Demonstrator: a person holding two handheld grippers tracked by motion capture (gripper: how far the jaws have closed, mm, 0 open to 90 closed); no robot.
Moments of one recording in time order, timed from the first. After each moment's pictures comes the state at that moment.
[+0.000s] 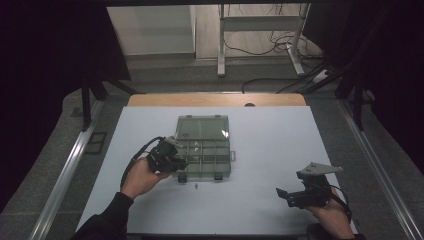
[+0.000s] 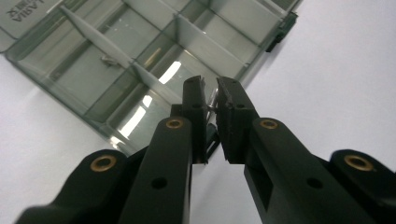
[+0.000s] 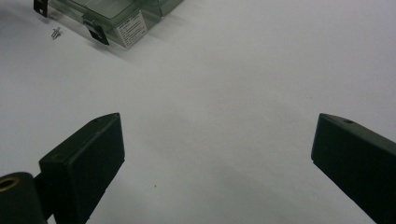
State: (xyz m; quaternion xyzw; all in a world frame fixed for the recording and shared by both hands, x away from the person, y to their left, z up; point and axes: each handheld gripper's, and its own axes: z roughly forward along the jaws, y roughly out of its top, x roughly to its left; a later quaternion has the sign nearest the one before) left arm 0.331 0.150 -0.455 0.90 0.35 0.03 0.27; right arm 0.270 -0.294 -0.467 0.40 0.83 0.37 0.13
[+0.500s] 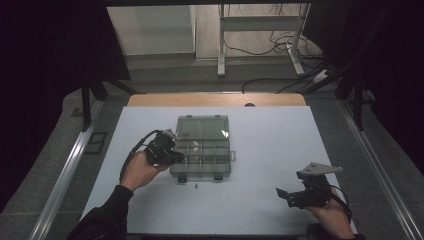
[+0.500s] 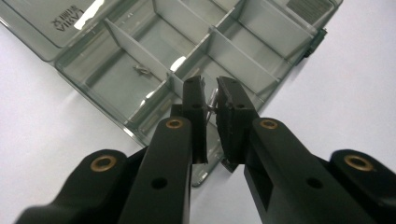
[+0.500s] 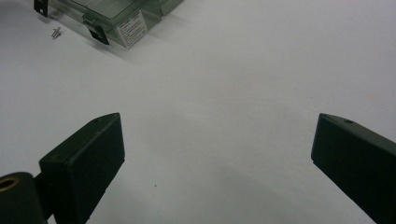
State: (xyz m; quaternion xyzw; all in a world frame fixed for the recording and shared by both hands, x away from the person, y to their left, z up) left arm 0.349 0.158 -0.451 0.89 0.37 0.04 0.27; right arm 0.270 -0.294 -0.467 0.40 0.83 0.37 0.13
